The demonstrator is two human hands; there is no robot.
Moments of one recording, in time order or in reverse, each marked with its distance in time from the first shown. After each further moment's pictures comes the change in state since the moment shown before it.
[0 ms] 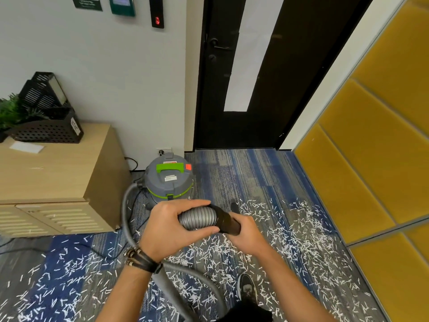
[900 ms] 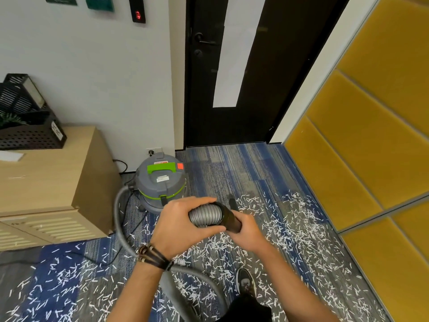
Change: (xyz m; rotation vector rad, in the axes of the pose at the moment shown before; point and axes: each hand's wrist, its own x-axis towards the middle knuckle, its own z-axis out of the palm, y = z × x) left_hand 0.023 -0.006 0.019 0.018 -0.102 -0.007; right_hand -0.002 0.004 -0.005 0.102 0.039 0.118
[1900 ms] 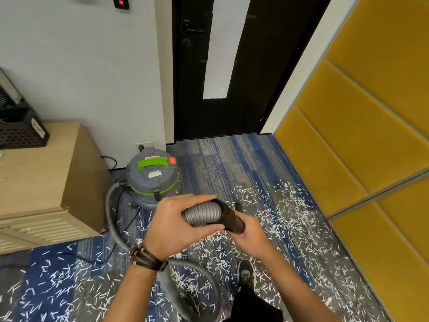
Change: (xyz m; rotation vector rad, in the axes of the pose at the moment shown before) left_hand 0.000 0.000 -0.011 -0.097 0.014 0.145; right_hand -0.030 -0.002 0.004 0.023 0.071 0.066
